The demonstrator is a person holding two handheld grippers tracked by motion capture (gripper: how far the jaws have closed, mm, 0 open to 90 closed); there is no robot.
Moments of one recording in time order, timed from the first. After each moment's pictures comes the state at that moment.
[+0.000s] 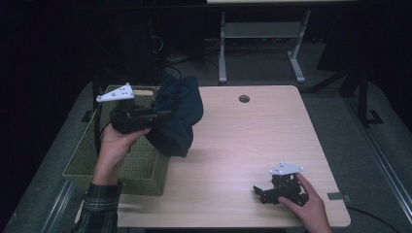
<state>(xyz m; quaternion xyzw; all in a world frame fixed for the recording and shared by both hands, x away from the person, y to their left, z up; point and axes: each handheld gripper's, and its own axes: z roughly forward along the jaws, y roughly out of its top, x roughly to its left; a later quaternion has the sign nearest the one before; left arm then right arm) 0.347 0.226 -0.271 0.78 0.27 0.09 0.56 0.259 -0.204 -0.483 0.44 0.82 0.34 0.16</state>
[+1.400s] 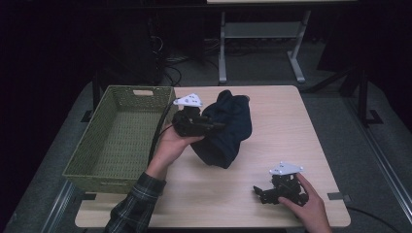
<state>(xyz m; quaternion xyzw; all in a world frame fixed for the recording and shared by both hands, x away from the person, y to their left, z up) 0.376 0.096 -0.324 0.84 0.22 0.02 0.50 0.259 -0.204 -0.483 0.44 0.82 0.34 0.16</state>
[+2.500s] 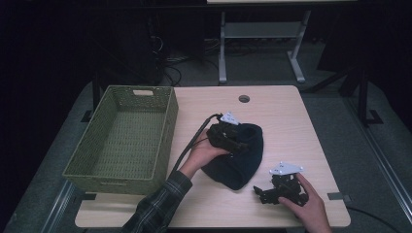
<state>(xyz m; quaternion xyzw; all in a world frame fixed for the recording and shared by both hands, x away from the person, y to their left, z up) 0.401 0.019 -0.409 0.89 0.23 0.05 0.40 0.259 -0.204 -0.483 0.44 0.82 0.34 0.16</state>
